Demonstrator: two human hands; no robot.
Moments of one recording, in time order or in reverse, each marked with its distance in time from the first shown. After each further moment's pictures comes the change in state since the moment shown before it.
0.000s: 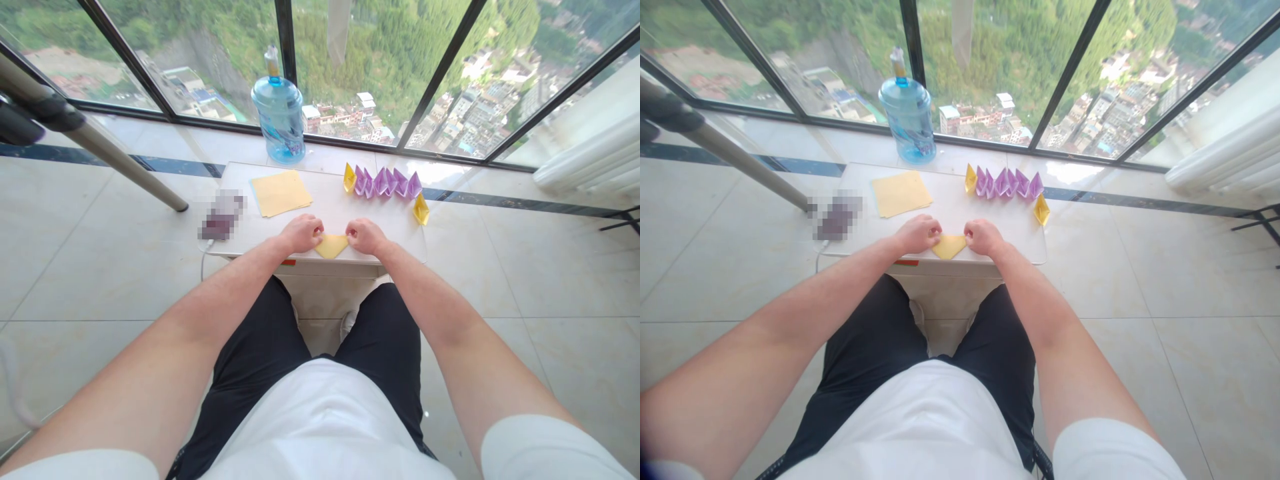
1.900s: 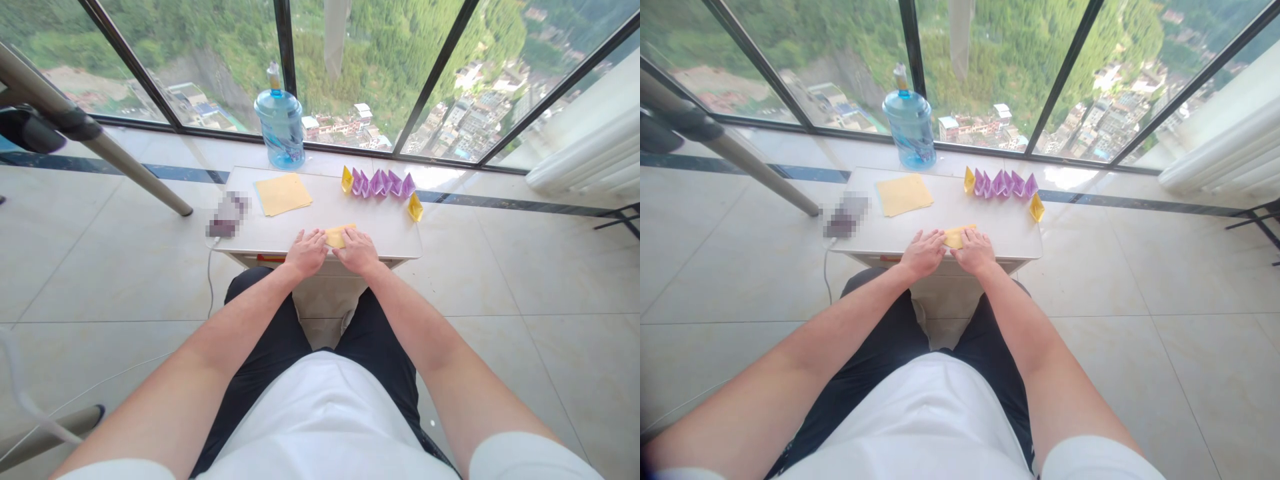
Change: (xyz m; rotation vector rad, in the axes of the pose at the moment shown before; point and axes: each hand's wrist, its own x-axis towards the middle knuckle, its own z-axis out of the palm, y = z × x) left_hand -0.058 0.058 0.035 0.122 0.097 -0.098; right_hand -0.050 -0.055 0.022 -0.155 0.036 0.142
